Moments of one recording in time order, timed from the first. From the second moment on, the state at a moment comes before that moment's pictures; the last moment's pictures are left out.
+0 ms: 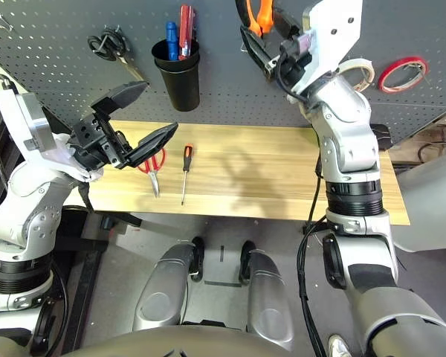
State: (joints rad) left arm -0.32 0.47 0.10 -0.45 -0.56 0.24 -0.72; right arm -0.84 -0.34 -0.10 0.09 0.26 0.15 0.45
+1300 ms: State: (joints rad) left arm -0.29 0.49 0.10 -0.50 -0.56 0.27 -0.65; right arm -1.07 -0.22 -0.09 0.75 0.09 -0.22 0.32
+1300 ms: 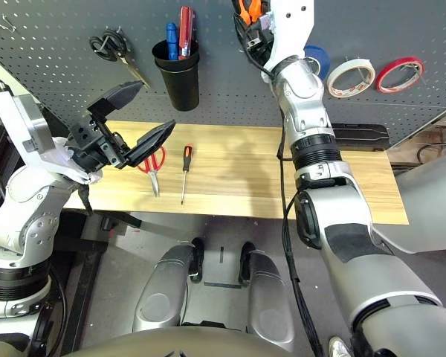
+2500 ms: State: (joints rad) left arm -0.22 0.45 -0.01 -0.38 -0.30 0.22 -0.58; right arm -0.32 -0.51 0.00 0.16 0.20 0.13 0.74
